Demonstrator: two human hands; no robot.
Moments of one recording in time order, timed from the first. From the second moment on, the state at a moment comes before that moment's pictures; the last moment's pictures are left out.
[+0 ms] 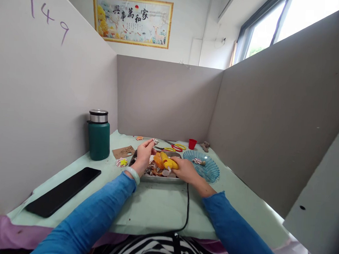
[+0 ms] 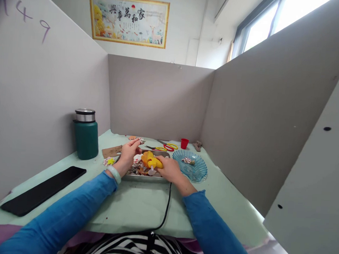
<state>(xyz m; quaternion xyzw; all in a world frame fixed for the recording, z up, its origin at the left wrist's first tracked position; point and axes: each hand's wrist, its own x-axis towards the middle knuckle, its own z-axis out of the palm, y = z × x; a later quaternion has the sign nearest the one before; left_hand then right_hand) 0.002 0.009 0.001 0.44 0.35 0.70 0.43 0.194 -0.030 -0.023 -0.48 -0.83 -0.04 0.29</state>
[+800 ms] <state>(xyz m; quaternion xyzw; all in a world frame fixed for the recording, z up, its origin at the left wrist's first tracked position) 0.018 -0.020 0.006 0.61 0.30 0.51 0.53 0.191 -0.031 -0.015 -0.35 -0.76 0.09 0.54</state>
